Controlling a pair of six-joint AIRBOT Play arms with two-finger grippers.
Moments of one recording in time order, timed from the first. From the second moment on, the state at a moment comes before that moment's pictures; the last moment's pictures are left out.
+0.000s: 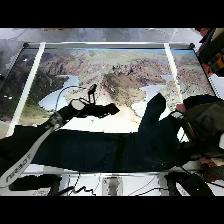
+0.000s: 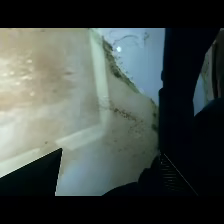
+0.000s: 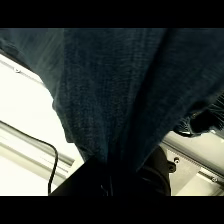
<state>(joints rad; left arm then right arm) -0.53 -1.52 1.07 0.51 -0.63 -1.28 0.30 -0.57 0.92 -1.40 1.84 1.47</state>
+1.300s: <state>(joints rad) -0.73 -2.22 1.93 0.49 -0.69 -1.41 0.30 -0.50 0.91 -1.45 1.83 1.50</state>
